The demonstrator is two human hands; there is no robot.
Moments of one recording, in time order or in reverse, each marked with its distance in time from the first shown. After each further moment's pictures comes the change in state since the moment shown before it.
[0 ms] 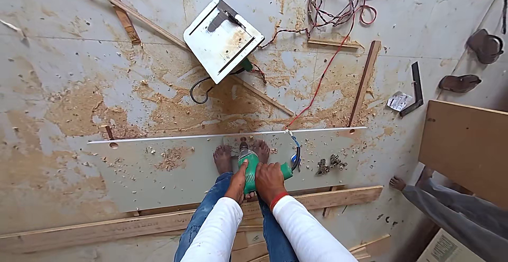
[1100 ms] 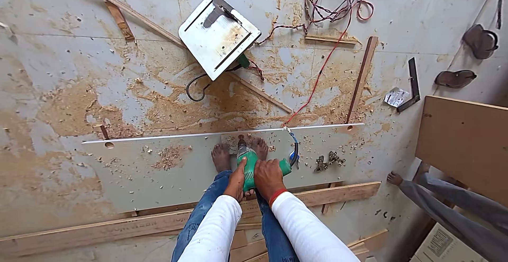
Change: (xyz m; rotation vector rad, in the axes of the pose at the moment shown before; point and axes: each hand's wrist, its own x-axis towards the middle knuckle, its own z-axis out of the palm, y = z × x) left_hand 0.003 -0.004 0.002 -0.019 -0.010 -0.014; right_hand 0.001 0.002 0.005 -0.022 0.007 -0.010
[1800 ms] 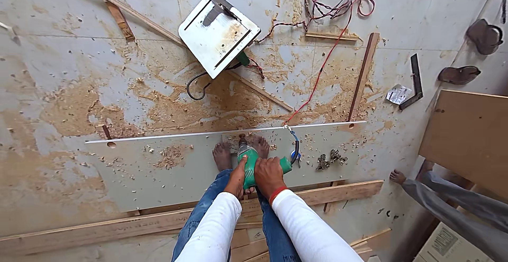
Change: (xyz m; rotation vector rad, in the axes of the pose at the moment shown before) left_hand 0.003 0.002 -0.003 0.018 -0.032 0.014; right_hand 0.001 -0.002 0.001 0.003 0.023 0.014
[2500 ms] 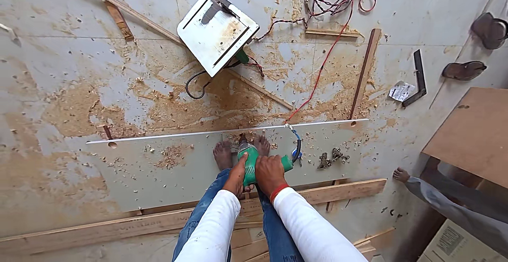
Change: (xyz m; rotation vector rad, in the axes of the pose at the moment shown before) left_hand -0.003 0.008 0.000 0.025 0.031 -0.032; right_hand 0.002 0.003 0.001 0.057 0.020 0.004
